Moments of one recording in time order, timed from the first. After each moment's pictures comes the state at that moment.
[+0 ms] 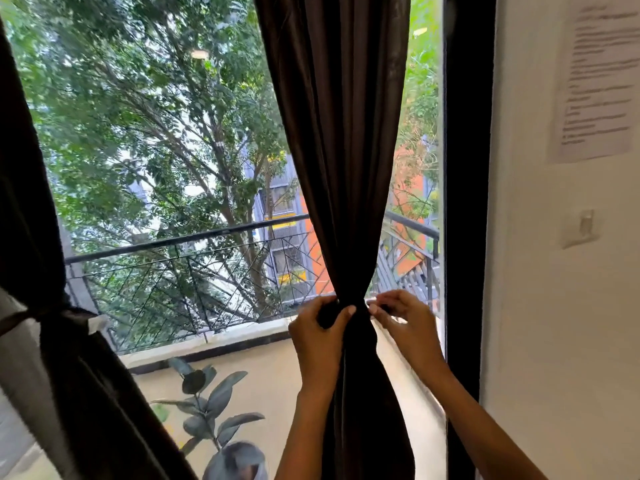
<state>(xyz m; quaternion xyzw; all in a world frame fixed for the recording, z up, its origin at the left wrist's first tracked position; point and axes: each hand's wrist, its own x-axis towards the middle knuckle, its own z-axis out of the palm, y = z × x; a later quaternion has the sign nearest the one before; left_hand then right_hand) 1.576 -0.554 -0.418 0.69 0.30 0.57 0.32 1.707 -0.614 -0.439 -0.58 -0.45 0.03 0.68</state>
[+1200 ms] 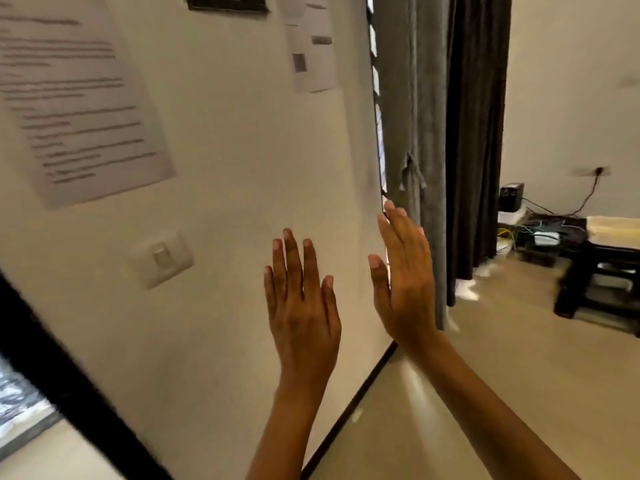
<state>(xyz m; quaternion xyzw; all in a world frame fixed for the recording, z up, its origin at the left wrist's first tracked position) 2.107 -0.994 -0.433 0.85 0.03 0.53 0.06 2.181 -1.109 -0.432 -0.70 -0.28 -0.50 0.42</state>
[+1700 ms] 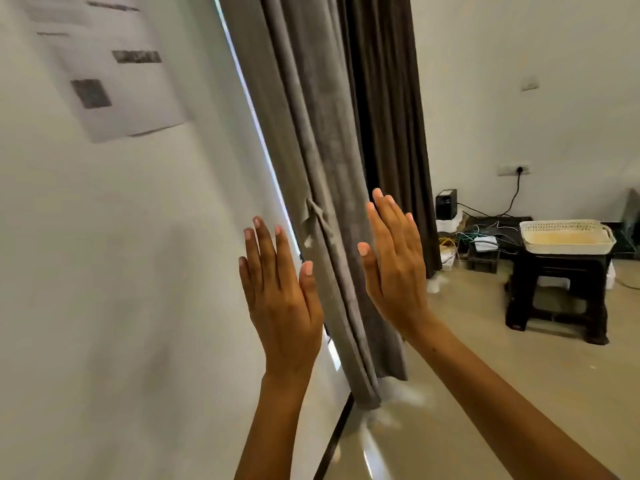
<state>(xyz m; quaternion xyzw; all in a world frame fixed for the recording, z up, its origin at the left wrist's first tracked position) 2.480 -1.128 -0.406 0.82 -0.03 0.56 0.12 2.545 -1.261 -0.422 -0.72 -0.21 -0.56 0.35</state>
